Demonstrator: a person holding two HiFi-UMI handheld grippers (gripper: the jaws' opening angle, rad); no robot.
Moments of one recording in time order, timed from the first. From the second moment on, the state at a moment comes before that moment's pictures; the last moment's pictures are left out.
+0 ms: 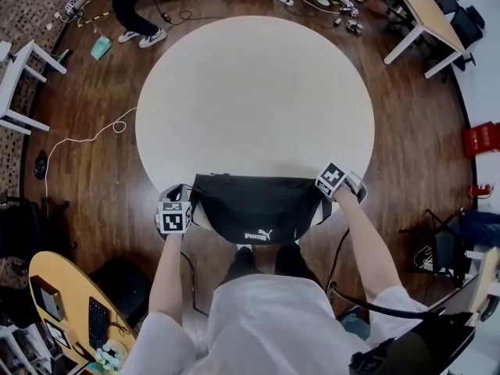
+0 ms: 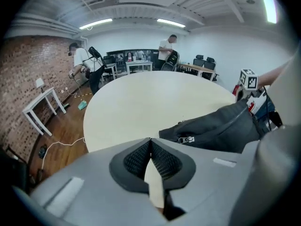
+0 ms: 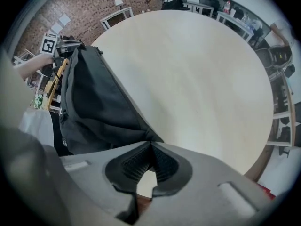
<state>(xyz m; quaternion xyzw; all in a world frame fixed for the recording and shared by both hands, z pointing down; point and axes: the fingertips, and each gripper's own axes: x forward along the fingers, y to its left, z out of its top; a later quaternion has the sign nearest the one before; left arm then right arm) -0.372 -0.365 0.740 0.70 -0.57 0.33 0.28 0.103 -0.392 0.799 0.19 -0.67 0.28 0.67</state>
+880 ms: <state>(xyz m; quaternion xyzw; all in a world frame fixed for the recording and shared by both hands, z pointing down) -0.357 -0.328 0.659 0.75 -0.59 0.15 0.25 0.063 -0.388 0.660 0.50 -0.75 0.03 0.44</state>
